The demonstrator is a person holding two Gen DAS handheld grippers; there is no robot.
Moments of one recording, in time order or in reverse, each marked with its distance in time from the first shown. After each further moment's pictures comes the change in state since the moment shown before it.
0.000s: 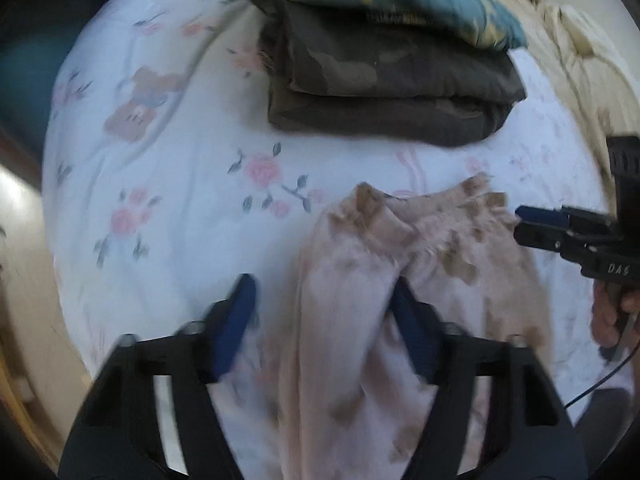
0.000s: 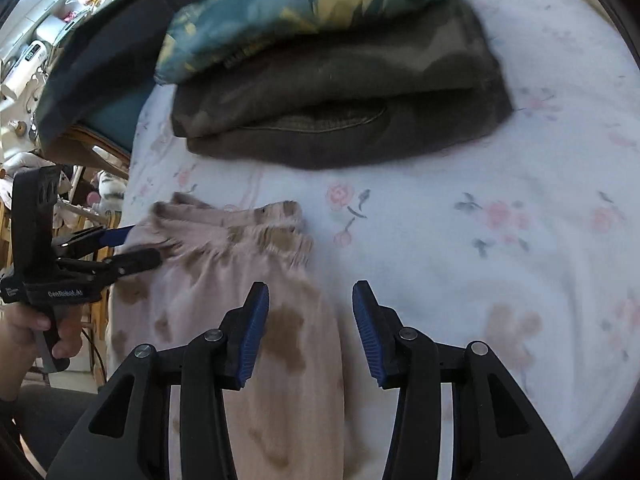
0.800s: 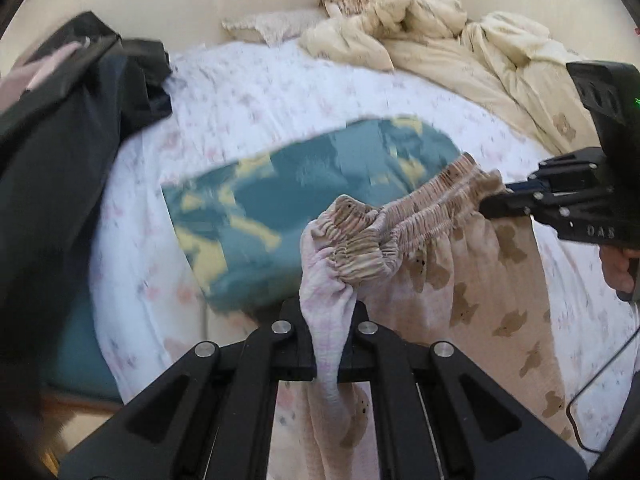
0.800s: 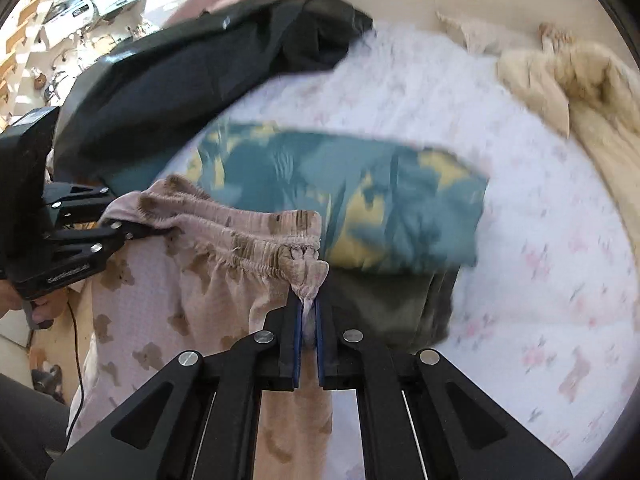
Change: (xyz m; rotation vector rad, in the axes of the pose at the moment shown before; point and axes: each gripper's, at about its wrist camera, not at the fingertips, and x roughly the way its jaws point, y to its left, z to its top) left arm -0.094 -0.055 0.112 0.321 -0.359 0.052; right arm -0.089 0.048 0.098 -0.295 -0.245 -0.161
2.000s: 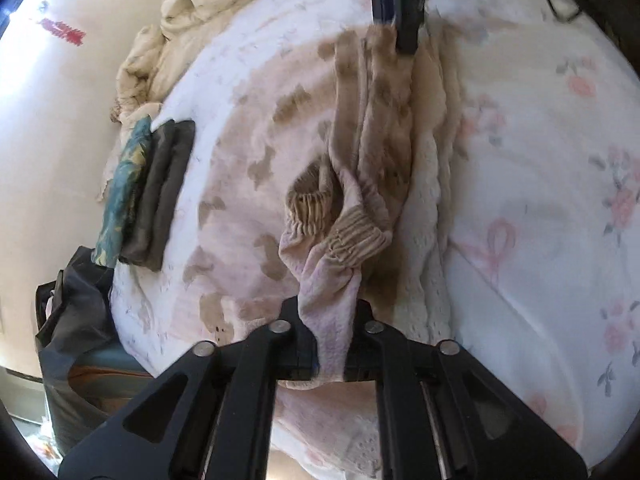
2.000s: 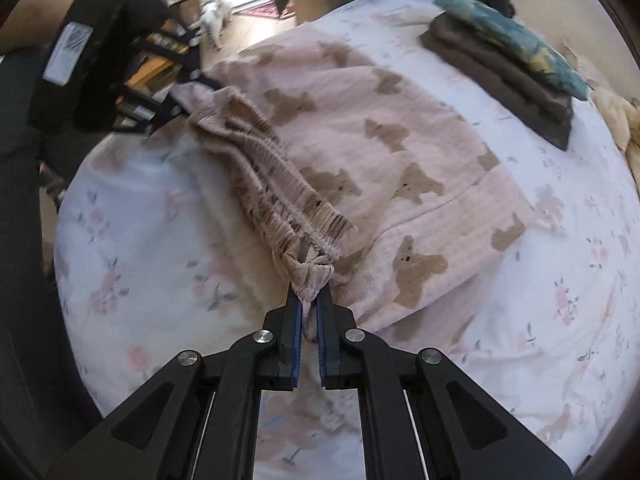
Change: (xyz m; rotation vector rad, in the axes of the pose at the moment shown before) left arm -0.101 -0.205 -0.352 1.052 0.094 0.108; right arm -0.085 0.177 -0.347 -0.445 0.258 0.102
